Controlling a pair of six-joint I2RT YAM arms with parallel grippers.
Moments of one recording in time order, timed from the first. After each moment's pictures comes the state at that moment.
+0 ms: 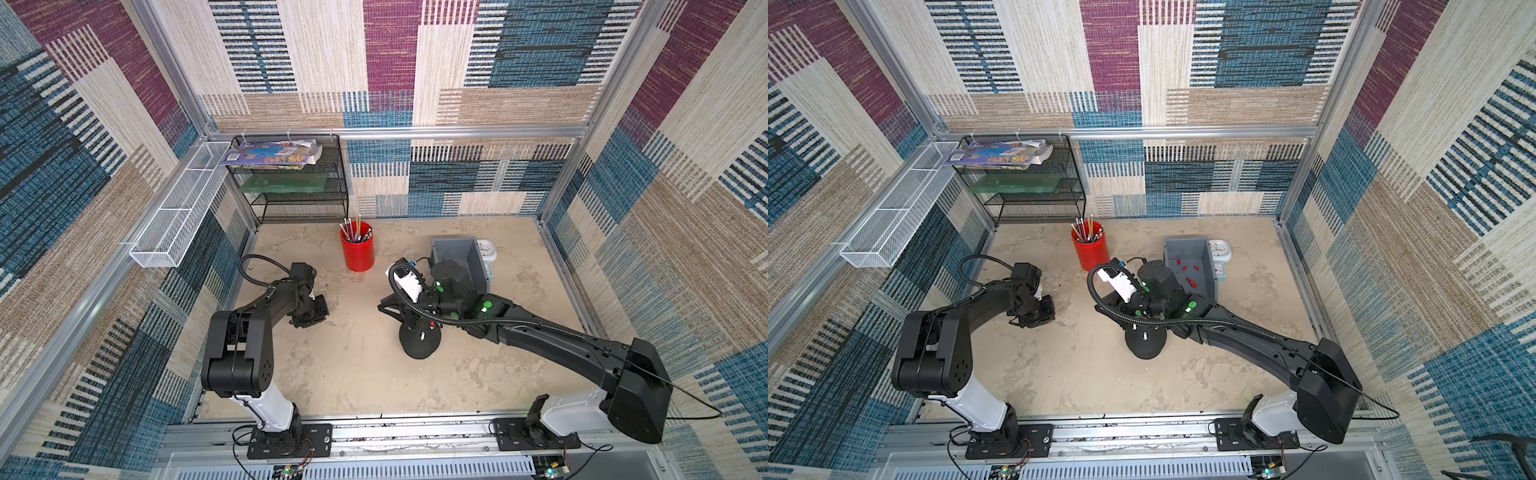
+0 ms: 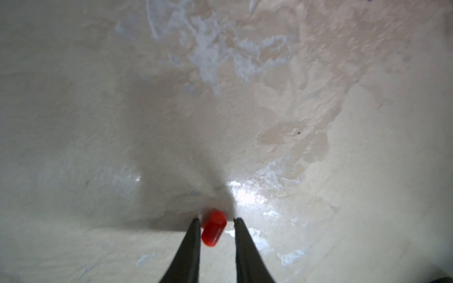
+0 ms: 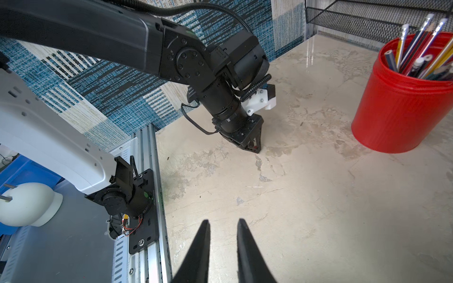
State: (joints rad) left arm -0.04 1.68 0.97 -0.62 0.12 -0.39; right arm 0.86 1.39 1.06 -0.09 -0.43 0.16
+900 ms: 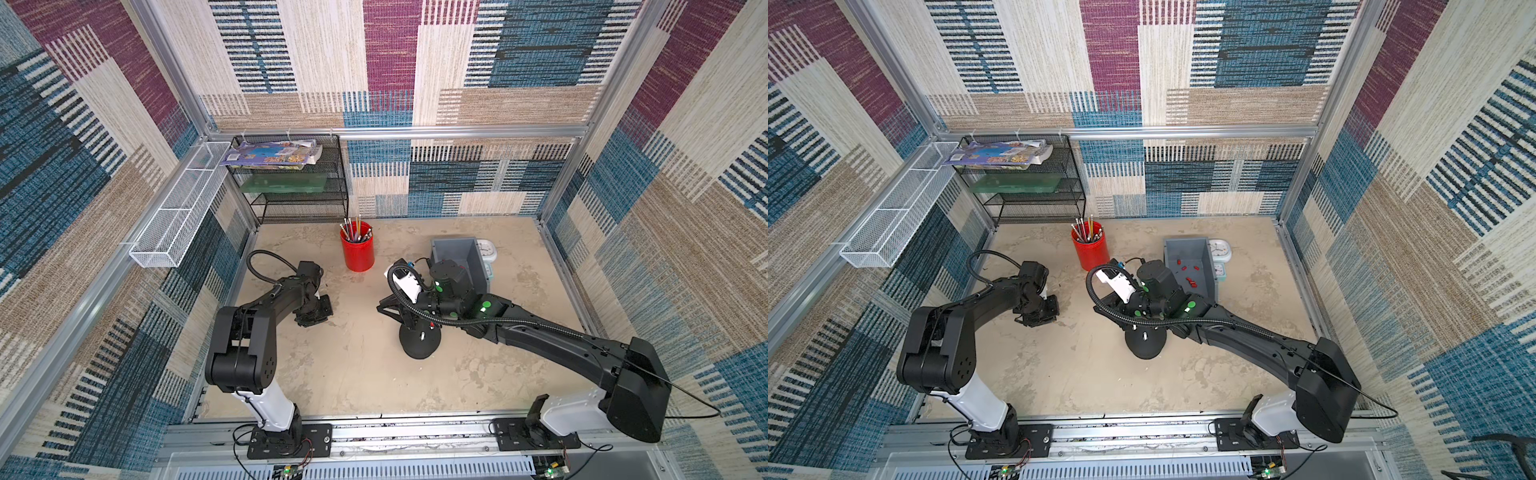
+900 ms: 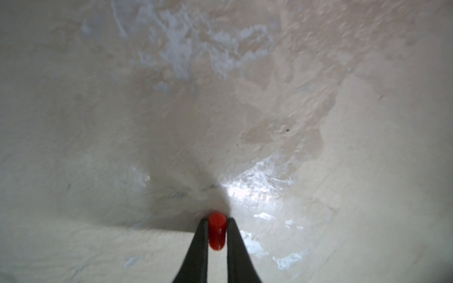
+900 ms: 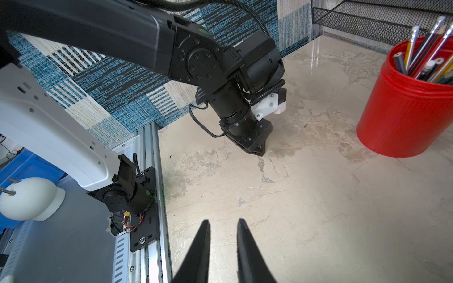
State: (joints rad) left arm -0.09 1.70 0.99 -0.64 0.08 -0.39; right arm 0.86 1.39 1.06 -0.09 -0.45 0.14
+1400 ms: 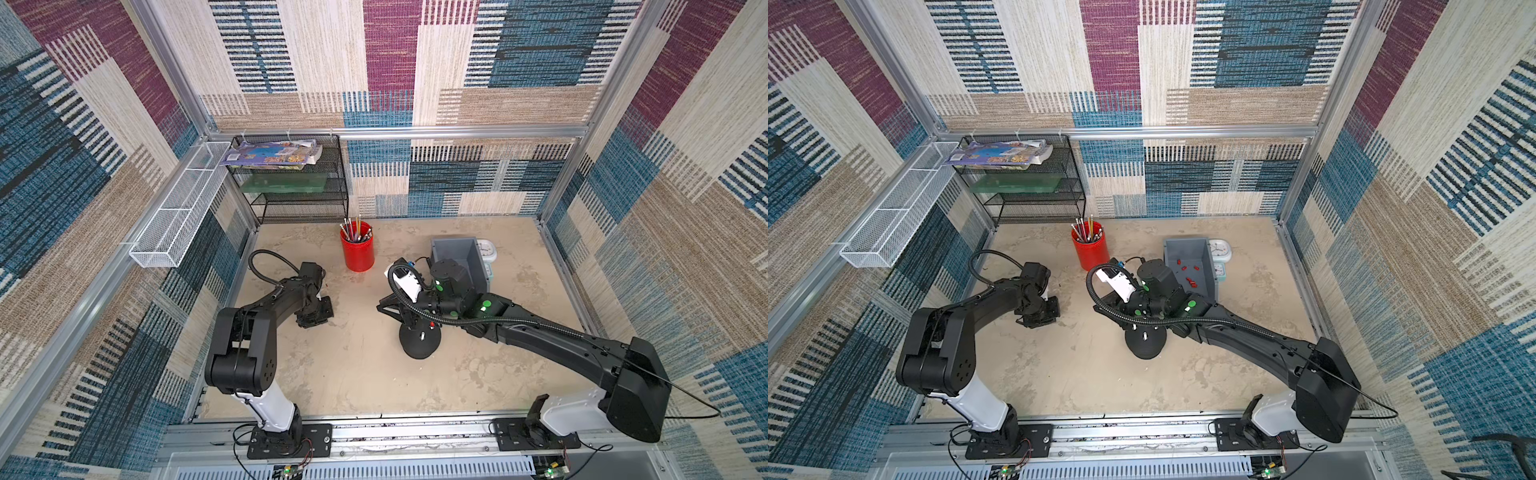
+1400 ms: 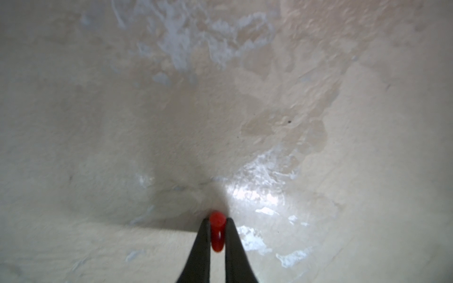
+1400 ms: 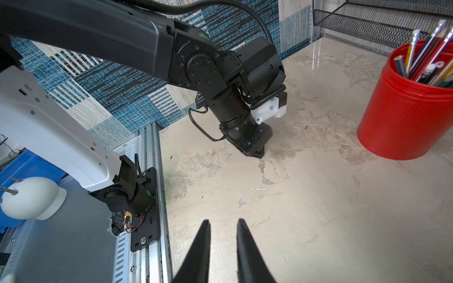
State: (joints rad) left arm -0.11 1.69 0.98 -0.65 0.05 -0.39; right arm 0.85 1.40 1.07 -0.09 -0.46 0.14
